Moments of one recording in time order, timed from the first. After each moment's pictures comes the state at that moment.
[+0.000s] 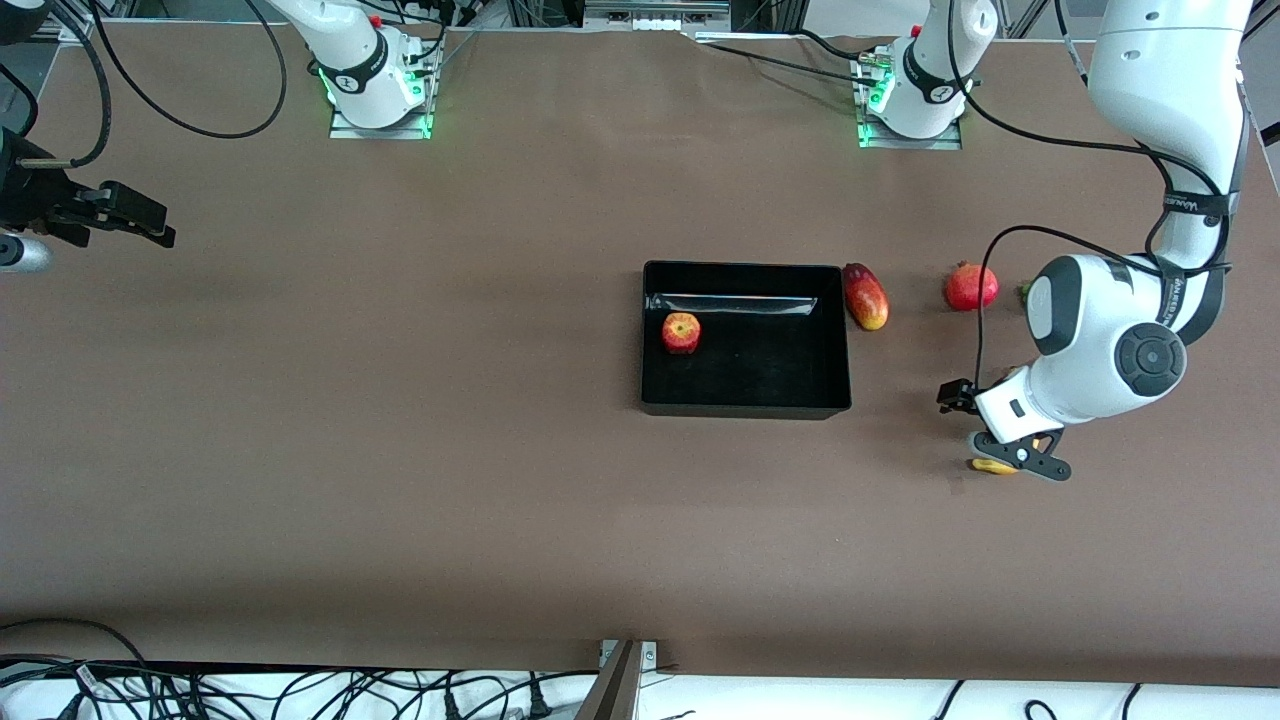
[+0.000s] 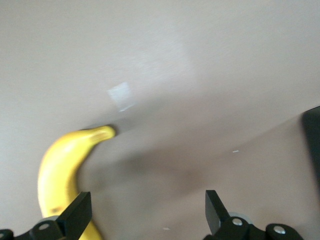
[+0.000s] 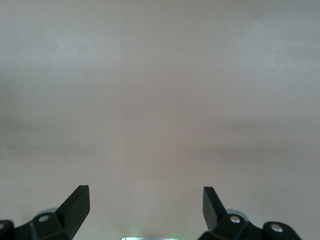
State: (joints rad) left arm -0.03 0.53 0.03 -1.75 0.00 2.23 0.38; right arm 0.00 0.01 -0.04 -1.62 0.00 1.55 -0.04
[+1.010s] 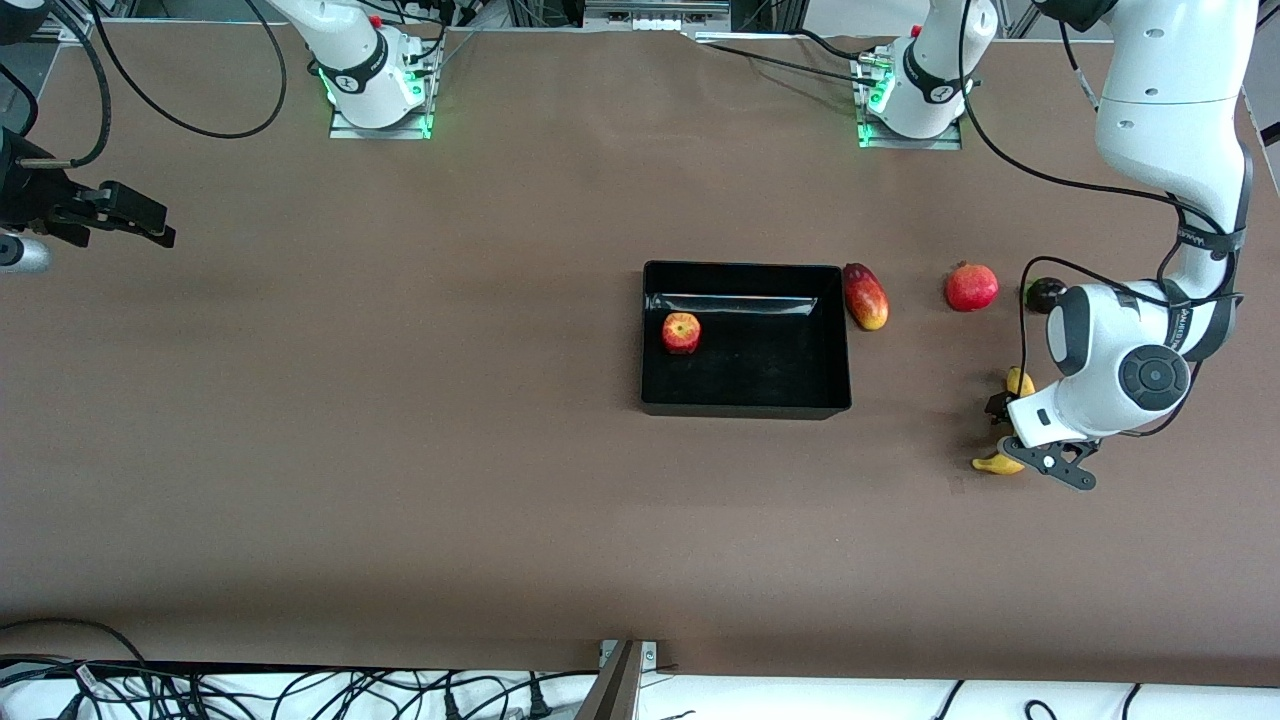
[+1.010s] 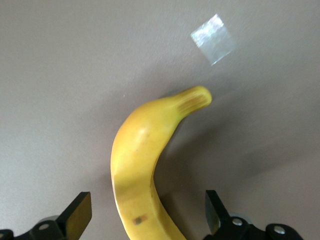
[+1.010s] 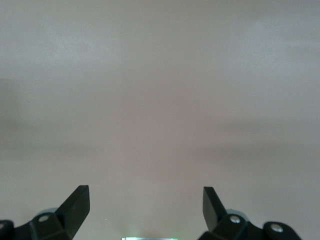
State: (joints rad) left arm 0.00 0.66 0.12 -1.76 0.09 2.39 0.53; right arm 0.00 0.01 -0.04 -1.62 0.00 1.55 -0.04
